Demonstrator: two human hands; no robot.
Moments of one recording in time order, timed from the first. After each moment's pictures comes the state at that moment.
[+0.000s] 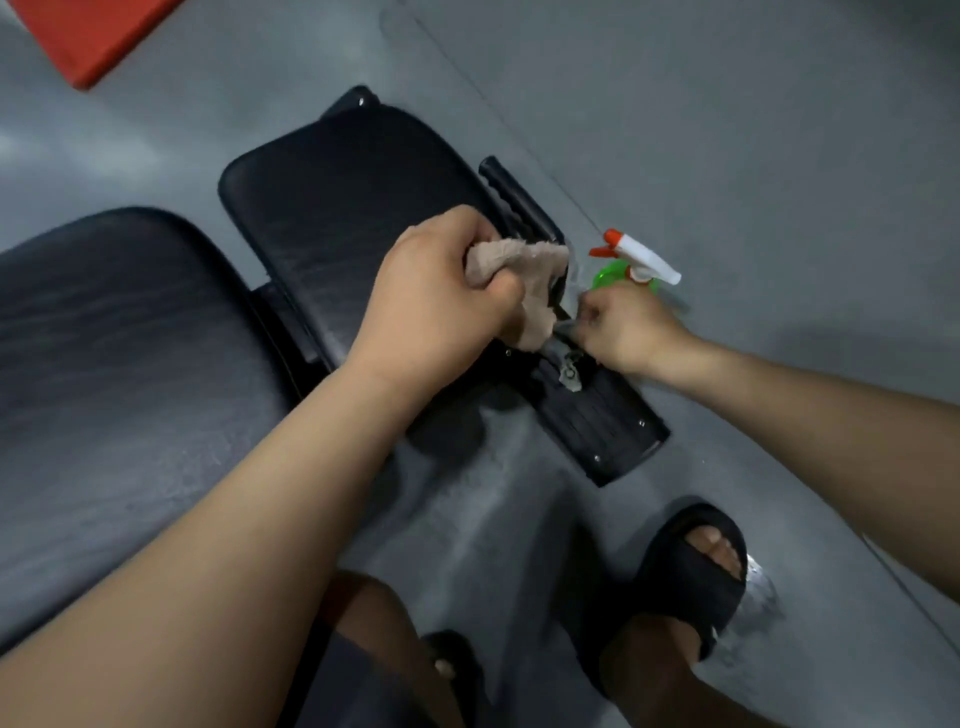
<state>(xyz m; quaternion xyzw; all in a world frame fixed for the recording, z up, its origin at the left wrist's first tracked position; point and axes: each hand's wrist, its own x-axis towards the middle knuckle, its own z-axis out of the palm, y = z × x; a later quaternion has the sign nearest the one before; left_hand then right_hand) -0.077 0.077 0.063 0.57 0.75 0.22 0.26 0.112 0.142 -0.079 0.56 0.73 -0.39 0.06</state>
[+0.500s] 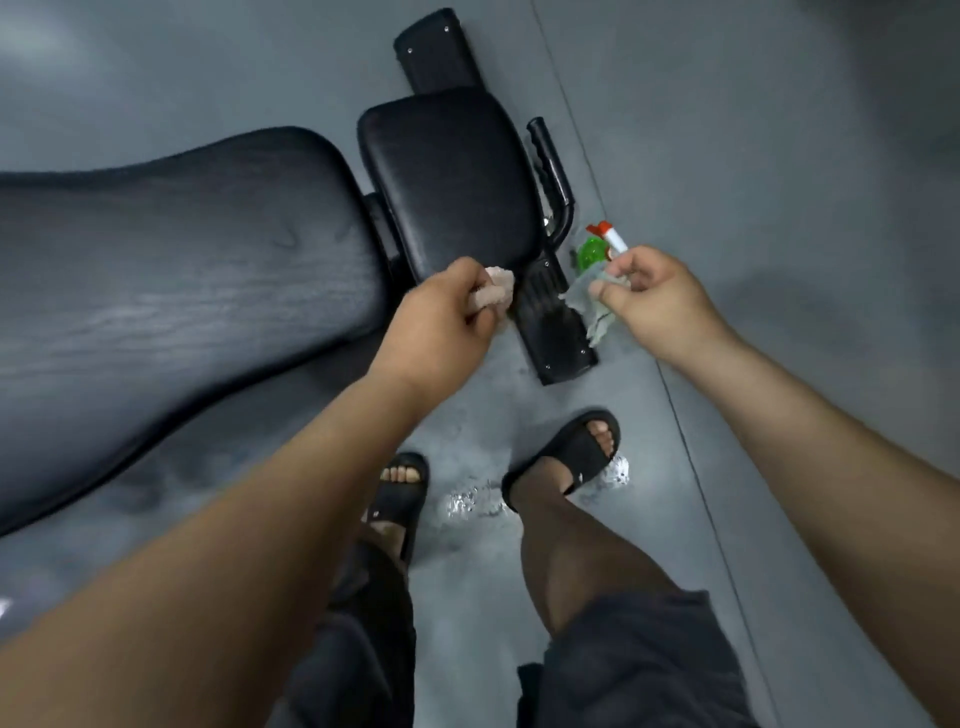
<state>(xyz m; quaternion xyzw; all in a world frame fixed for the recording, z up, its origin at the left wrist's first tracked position) -0.071 -0.002 0.218 0.41 0.79 0.18 0.42 0.129 0.122 0.168 0.59 0.60 -0.54 0.00</state>
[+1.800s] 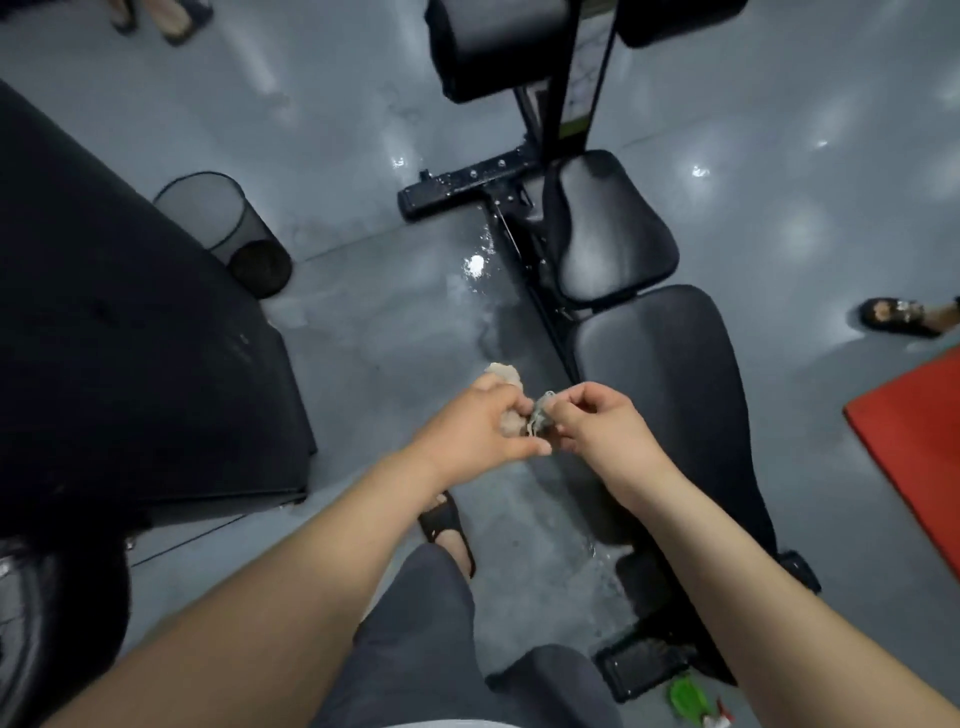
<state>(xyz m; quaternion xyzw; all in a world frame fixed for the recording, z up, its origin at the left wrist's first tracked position) -0.153 -0.563 0.655 -0.11 0.87 0.45 0.17 -0.221 -0.394 0.673 0.07 0.75 -0.55 0.36</state>
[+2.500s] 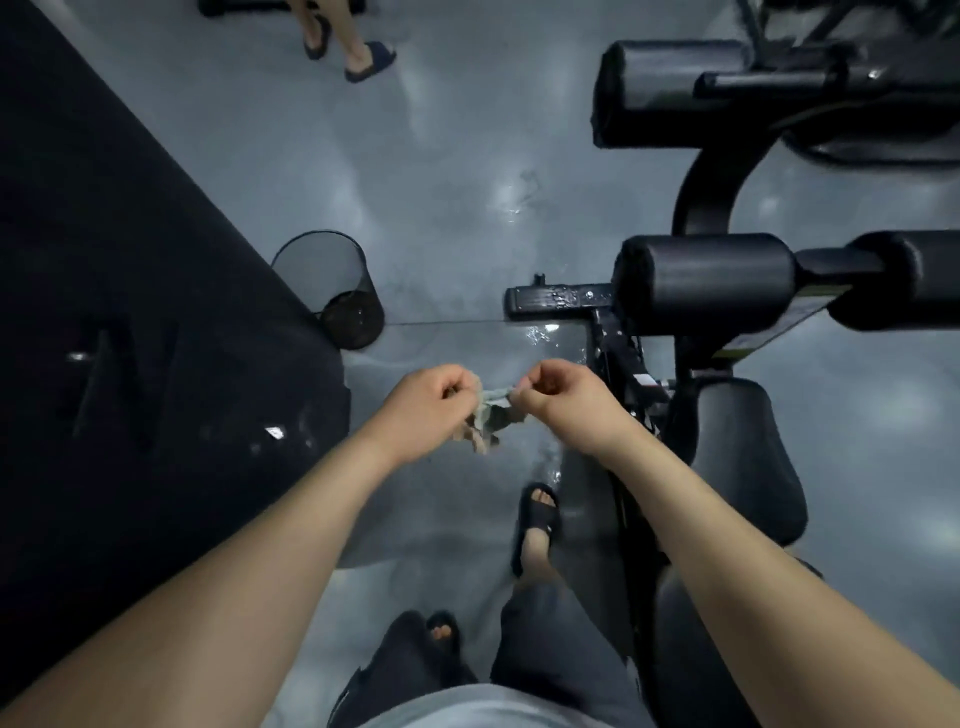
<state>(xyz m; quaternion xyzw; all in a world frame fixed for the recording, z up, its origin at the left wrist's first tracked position) -0.332 -0.902 0.706 -0.36 0.78 0.50 0.02 -0.483 -0.766 0.704 -0.25 0.77 -0.39 0.43</state>
